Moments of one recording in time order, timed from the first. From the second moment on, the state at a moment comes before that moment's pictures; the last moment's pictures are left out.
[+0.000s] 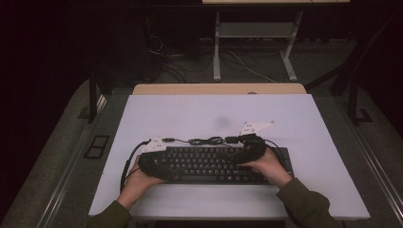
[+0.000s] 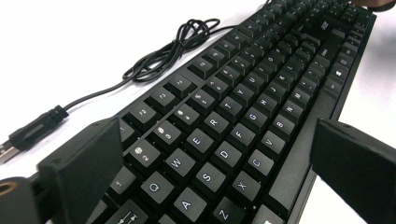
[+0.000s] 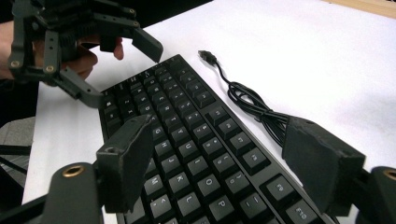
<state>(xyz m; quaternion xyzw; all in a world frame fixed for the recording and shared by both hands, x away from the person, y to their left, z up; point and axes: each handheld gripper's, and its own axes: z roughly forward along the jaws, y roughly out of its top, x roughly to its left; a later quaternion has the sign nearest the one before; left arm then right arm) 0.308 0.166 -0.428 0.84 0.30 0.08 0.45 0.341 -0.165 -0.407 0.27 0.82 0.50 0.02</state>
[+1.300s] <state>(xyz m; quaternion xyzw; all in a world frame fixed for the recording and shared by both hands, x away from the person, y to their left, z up) 0.308 0.165 -0.428 0.83 0.30 0.08 0.46 0.347 -0.130 -0.424 0.24 0.86 0.45 0.00</state>
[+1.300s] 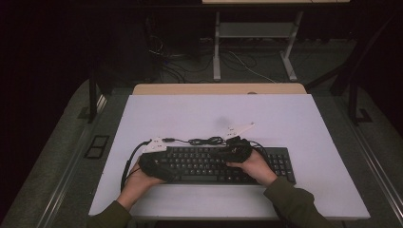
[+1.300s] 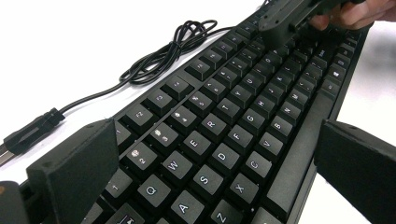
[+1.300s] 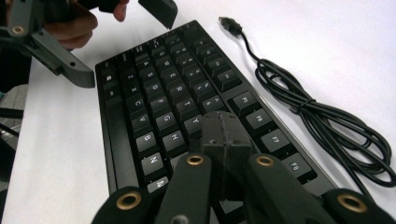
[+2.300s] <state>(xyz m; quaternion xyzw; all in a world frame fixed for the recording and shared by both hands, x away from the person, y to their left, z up) 0.308 0.165 -0.429 0.84 0.30 0.08 0.45 0.347 -0.122 -0.437 0.24 0.88 0.40 0.01</state>
